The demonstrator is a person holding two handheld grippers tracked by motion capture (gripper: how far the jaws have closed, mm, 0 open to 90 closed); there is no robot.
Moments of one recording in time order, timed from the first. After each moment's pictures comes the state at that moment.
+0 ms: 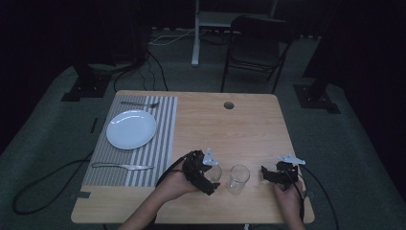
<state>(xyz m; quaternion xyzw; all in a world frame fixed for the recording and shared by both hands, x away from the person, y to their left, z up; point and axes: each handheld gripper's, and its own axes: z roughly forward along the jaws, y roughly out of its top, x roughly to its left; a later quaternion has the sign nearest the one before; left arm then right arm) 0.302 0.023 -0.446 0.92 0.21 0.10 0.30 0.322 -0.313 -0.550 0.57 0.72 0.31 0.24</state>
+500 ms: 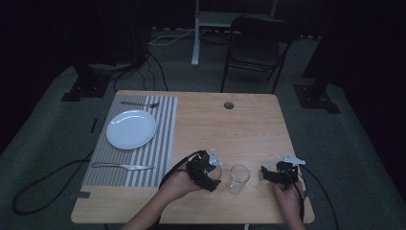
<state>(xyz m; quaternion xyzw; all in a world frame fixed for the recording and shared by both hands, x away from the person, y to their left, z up) 0.303 0.011 -0.445 0.93 0.21 0.09 0.27 0.322 -0.314 -0.550 0.57 0.72 0.31 0.24</state>
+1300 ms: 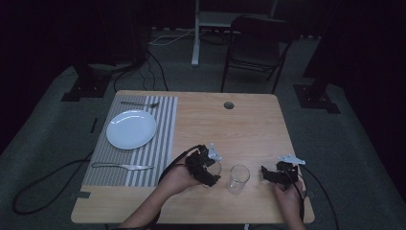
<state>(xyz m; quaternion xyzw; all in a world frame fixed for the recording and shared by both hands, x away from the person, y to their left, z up) 0.315 0.016 -0.430 0.93 0.22 0.08 0.28 0.322 -0.314 -0.550 0.57 0.72 0.31 0.24</state>
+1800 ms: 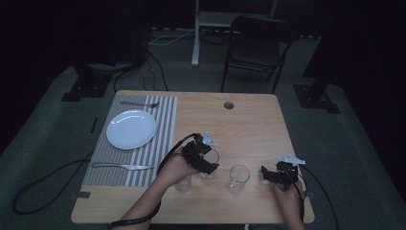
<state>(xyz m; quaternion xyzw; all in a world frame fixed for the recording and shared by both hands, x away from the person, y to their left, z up) 0.340 0.025 -0.414 0.91 0.25 0.09 0.30 0.322 -0.313 -0.550 0.57 0.72 0.31 0.24</state>
